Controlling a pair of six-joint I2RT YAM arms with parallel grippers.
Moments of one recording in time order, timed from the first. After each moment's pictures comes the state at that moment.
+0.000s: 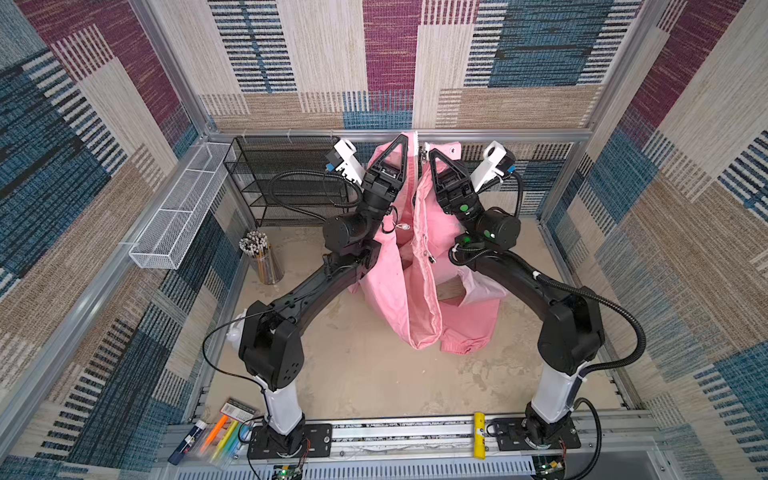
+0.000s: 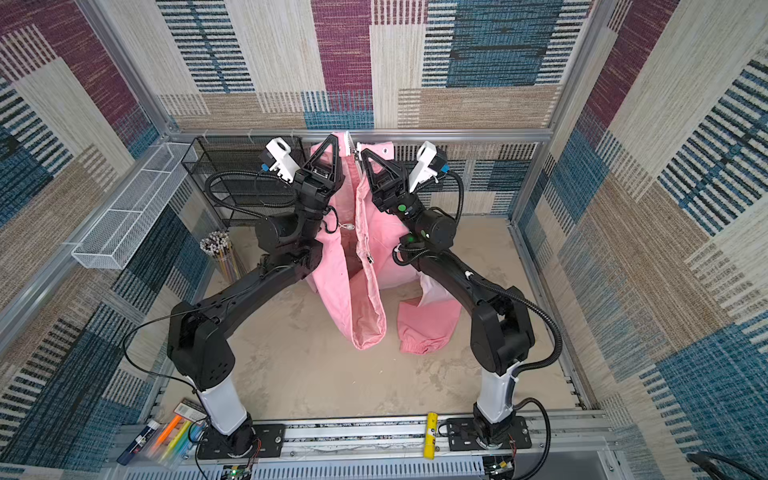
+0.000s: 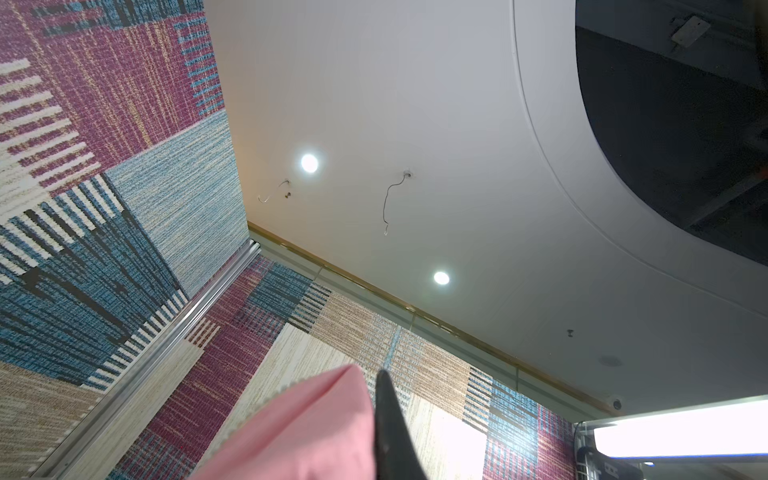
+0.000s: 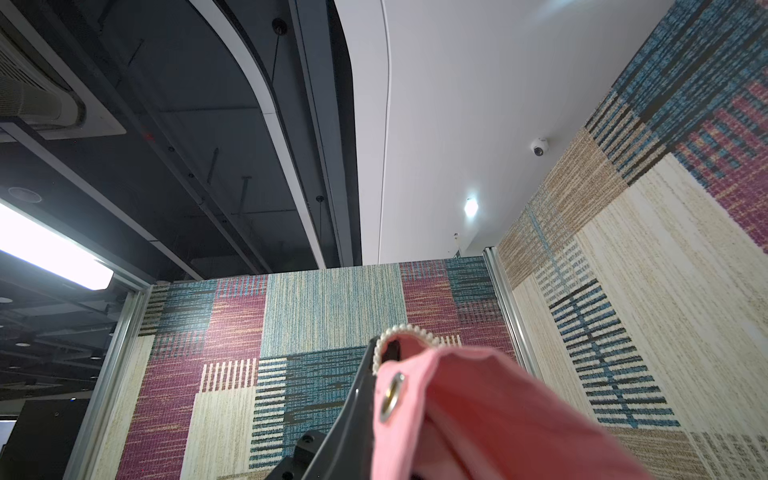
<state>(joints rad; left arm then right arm) -0.60 1.81 1.66 1.27 0.19 -1.21 0.50 1.84 1.61 1.41 -0.44 0.97</state>
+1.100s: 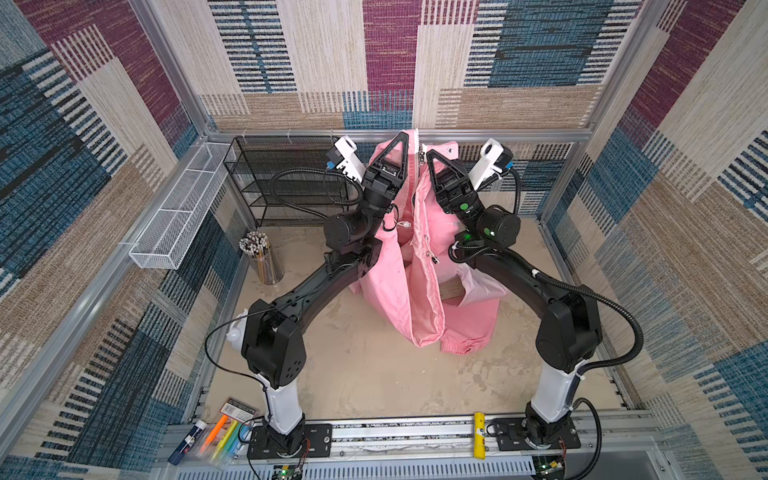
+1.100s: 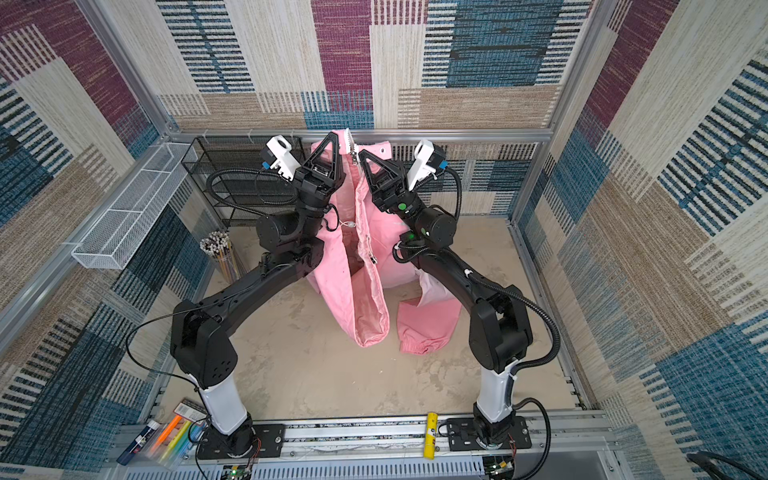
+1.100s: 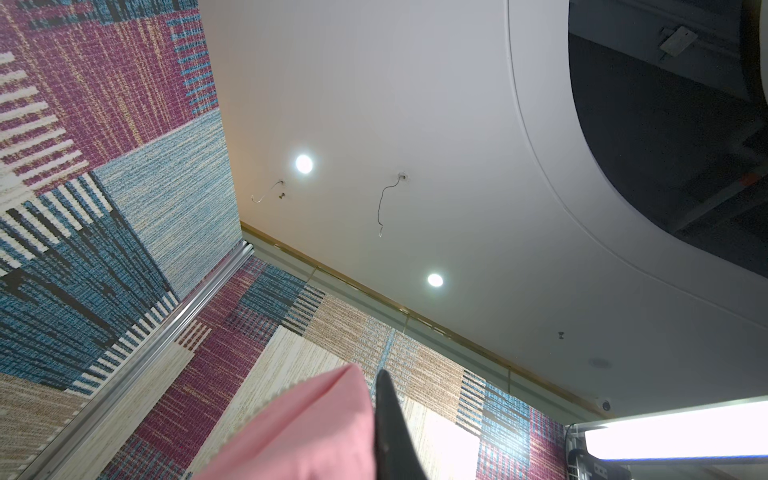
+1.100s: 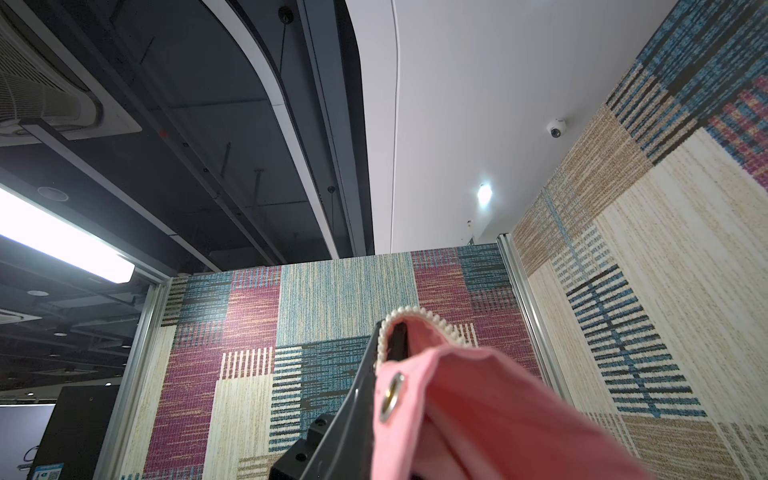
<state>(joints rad) -0.60 1.83 1.69 1.28 0.19 -1.23 0.49 1.86 1.64 1.41 -0.49 1.02</state>
